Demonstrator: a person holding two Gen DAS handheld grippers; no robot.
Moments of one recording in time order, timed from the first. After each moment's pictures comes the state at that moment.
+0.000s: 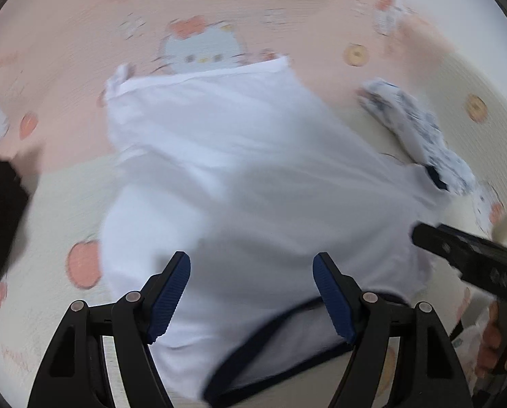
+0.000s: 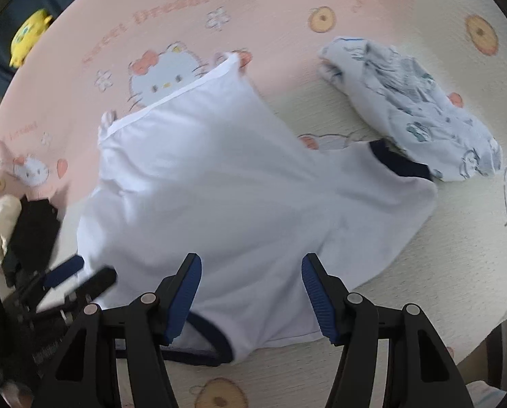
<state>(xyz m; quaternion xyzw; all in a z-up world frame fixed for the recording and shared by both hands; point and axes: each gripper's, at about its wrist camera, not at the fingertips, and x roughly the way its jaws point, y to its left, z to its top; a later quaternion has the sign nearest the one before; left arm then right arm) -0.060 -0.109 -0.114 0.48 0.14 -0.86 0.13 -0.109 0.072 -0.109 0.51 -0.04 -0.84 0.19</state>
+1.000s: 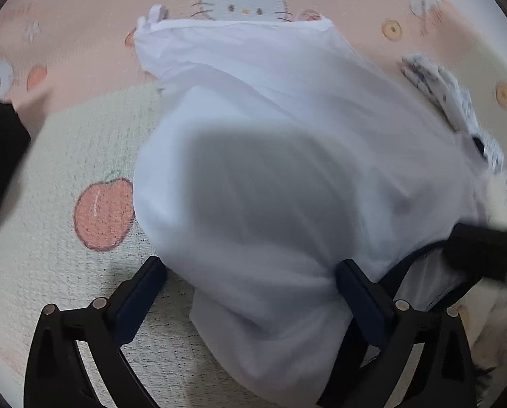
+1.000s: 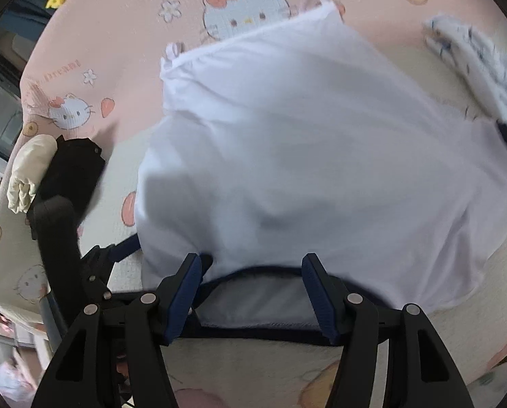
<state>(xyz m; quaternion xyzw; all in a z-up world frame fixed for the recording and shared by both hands) -0.033 -0.136 -0.179 0.51 0.16 -0.83 0.13 -0.074 -0.015 -0.131 0.58 -0.03 -0.76 0.28</state>
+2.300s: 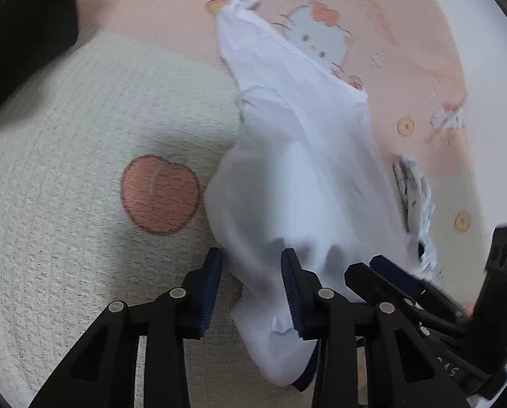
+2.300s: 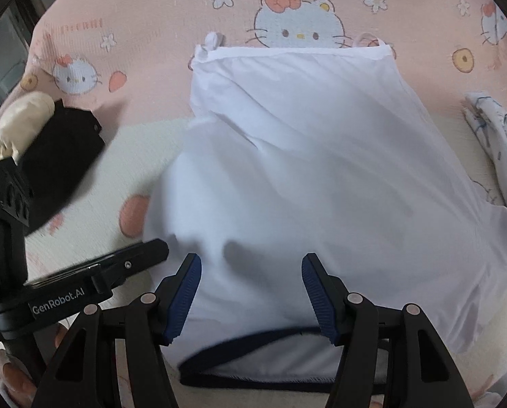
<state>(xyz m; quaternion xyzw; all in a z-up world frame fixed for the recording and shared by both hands) 0.007 -0.224 -0.156 0.44 0.43 -0.78 0.12 -0.072 -0.094 -0.122 0.52 0.09 -0.79 0.30</state>
